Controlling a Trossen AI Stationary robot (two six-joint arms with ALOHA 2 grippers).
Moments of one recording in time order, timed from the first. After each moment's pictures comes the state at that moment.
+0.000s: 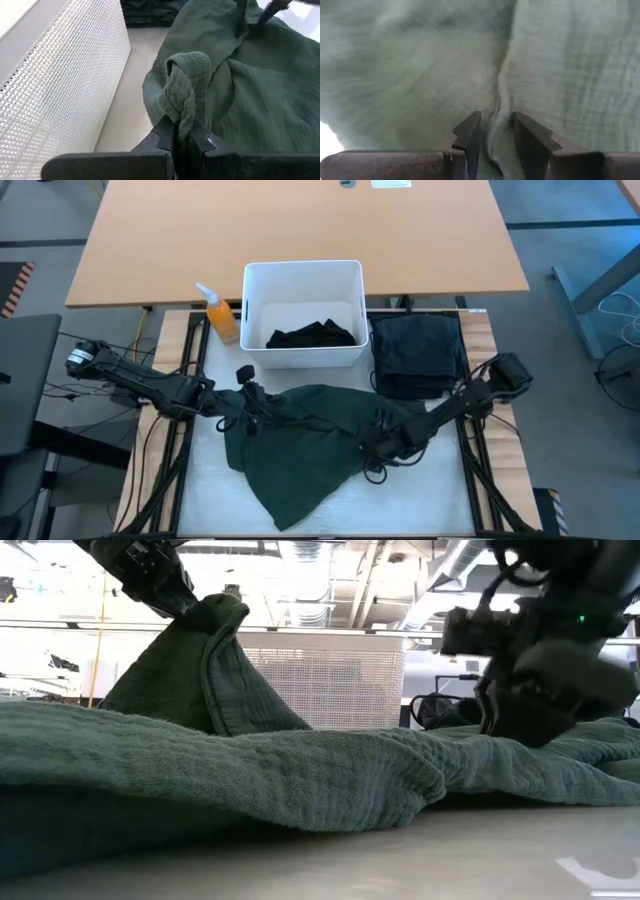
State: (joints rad) left arm -0.28 1.06 0.73 -0.31 -0.52 -0.17; right arm 0.47 1.69 0.89 -0.37 0.41 0.64
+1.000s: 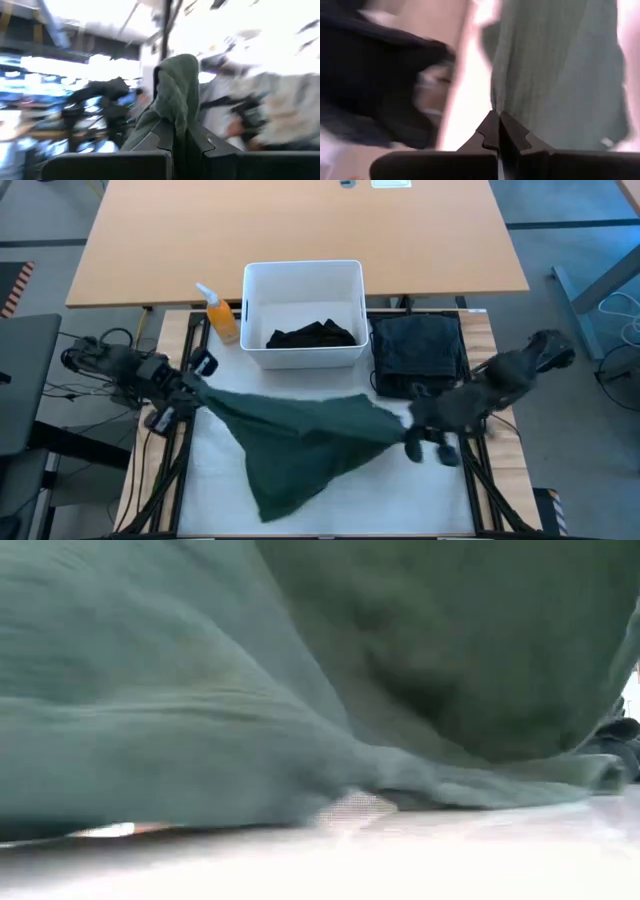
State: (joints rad) left arm -0.43 0.62 0.74 0.39 -0.07 -0.09; right arm 0.55 1.22 1.54 -1.05 0.04 0.43
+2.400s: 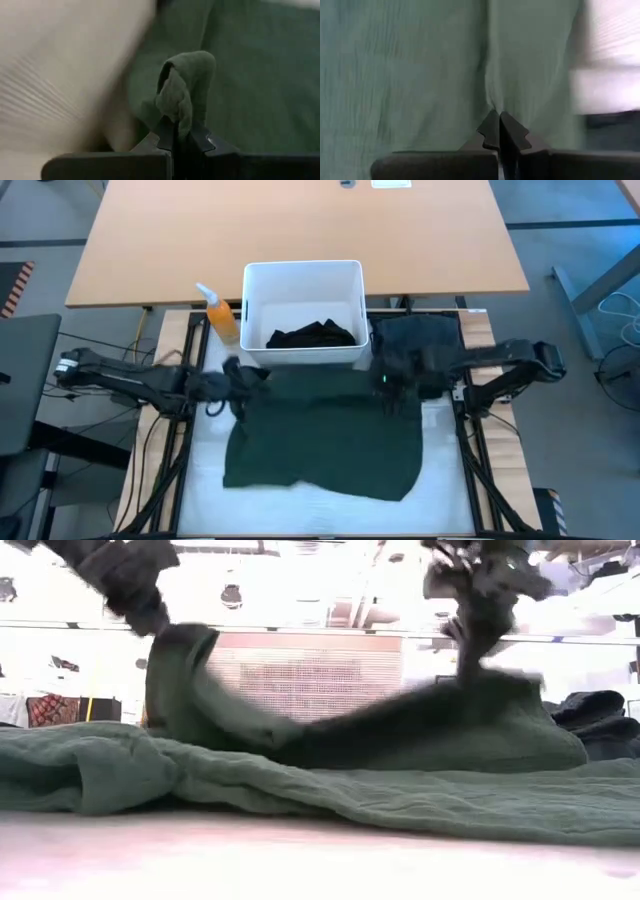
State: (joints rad) left arm -0.14 0.84 0.61 -0.39 -0.38 -0.25; right arm -0.02 1.33 1.05 -0.87 0.08 -0.01
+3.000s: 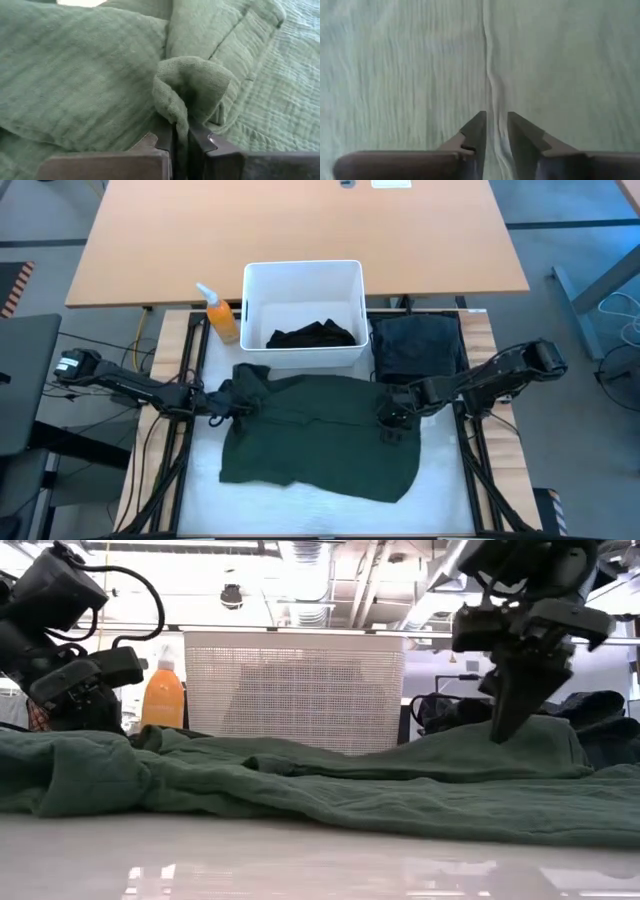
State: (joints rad) left arm -0.16 0.84 0.09 0.02 -0.30 -0.58; right arm 0.17 1.33 0.71 -0.45 0.02 0.41
